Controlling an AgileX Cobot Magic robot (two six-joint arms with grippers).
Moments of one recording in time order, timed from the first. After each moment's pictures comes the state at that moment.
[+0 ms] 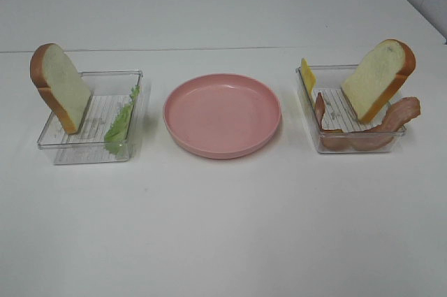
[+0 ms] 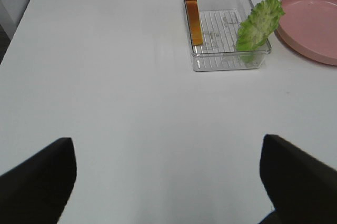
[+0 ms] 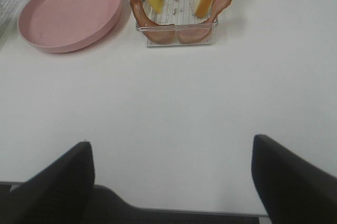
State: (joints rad) left arm 0.07 0.04 -0.52 -0.08 1.08 0.02; right arm 0.05 0.00 -0.46 0.08 1.11 0.01
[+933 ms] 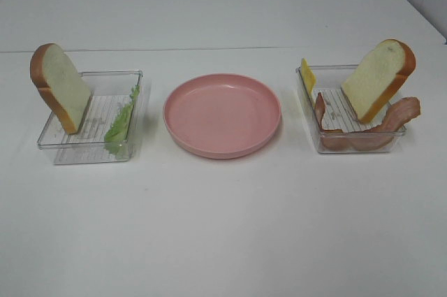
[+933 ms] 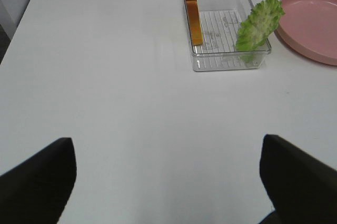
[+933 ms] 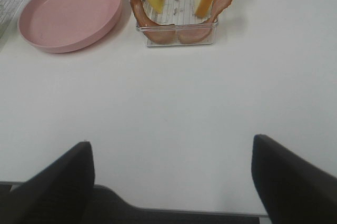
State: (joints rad) left arm 0.07 0.04 -0.52 -0.08 1.08 0.02; right arm 0.05 0.00 -0.46 0.08 1.11 0.01
